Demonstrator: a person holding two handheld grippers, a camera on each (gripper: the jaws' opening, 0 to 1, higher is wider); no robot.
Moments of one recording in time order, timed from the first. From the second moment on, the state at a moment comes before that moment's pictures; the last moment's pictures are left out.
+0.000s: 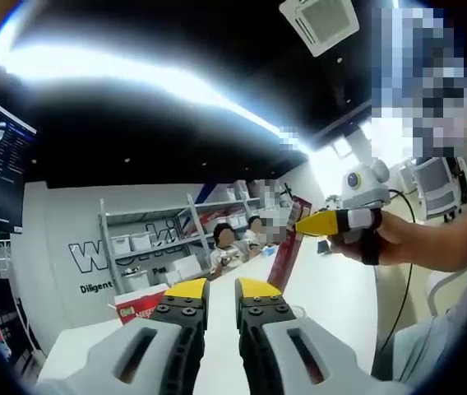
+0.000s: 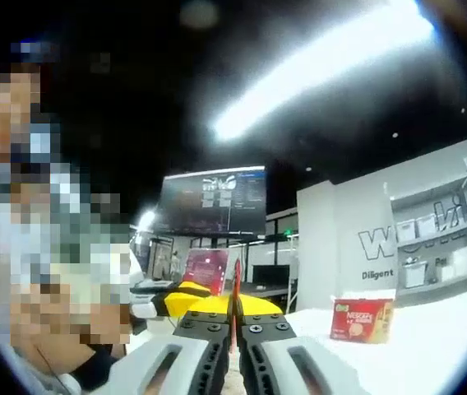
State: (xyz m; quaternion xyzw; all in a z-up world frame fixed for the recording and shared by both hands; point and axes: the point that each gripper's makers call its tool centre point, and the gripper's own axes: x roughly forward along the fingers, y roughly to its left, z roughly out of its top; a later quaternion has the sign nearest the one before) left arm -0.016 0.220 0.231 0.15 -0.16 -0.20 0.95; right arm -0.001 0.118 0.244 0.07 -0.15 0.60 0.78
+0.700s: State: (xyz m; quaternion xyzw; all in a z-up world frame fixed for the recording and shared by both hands) left arm -0.018 0.218 0.233 0.15 -0.16 -0.20 0.95; right arm -0.003 0.124 0.238 0.05 -0.14 0.61 0.78
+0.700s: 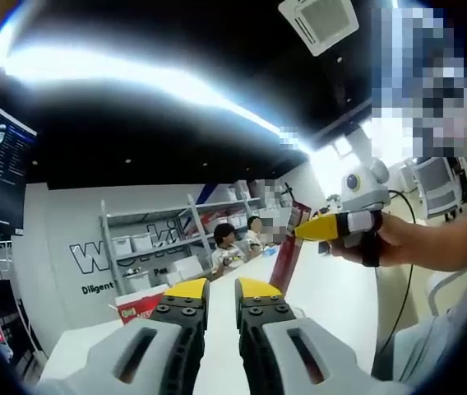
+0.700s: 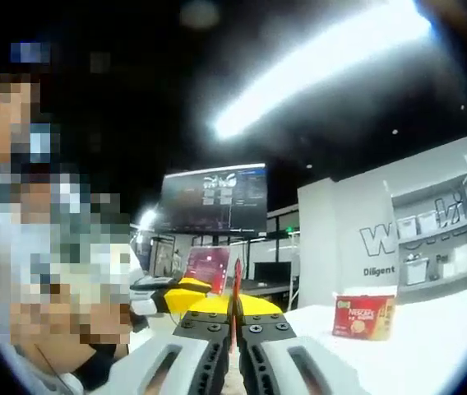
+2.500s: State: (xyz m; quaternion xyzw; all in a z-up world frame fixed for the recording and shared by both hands) left arm -0.034 0.216 0.251 0.15 -0.18 -0.20 0.95; right arm 0.001 0.117 0.233 0.07 -0.14 0.60 0.78
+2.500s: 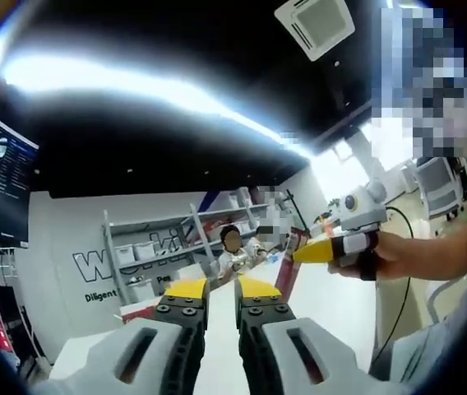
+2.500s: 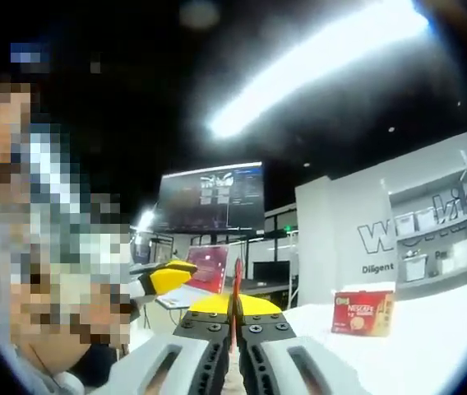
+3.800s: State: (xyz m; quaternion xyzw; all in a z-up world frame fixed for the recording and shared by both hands) left arm -0.023 0.229 0.242 0.14 -0.17 -0.19 0.96; right arm 0.012 0.114 0.222 0.09 -0.13 0.60 0.78
